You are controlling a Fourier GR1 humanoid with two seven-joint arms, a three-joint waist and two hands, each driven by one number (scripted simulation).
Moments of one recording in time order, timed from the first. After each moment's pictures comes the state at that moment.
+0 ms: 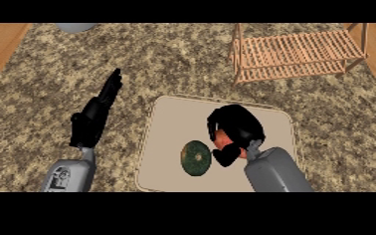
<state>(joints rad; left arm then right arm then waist) -0.17 0.08 -0.02 -1.45 -0.15 -0.03 0.02 -0.31 -0.03 0.36 -1.41 0.90 0.43 0.26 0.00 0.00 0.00</state>
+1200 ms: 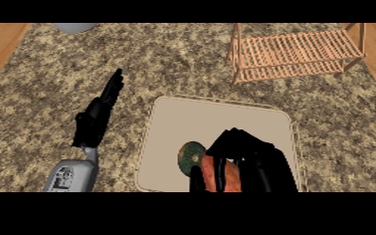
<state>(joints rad) -0.17 0.06 -0.02 -1.45 -0.17 -0.01 0.03 -0.17 0.00 0.69 -2.16 0.98 0.01 0.95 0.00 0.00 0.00</state>
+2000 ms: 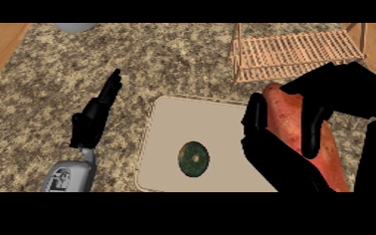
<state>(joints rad) -0.16 0.07 -0.02 -1.47 -0.16 -0.02 0.04 -0.62 -0.01 0.34 -2.29 1.12 0.25 1.06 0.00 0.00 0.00</state>
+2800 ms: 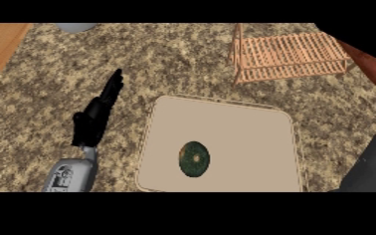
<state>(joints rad) -0.18 0.07 -0.01 -1.43 -0.15 -0.03 0.01 -0.92 -0.15 -0.07 -1.99 1.04 0.32 0.93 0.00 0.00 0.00</state>
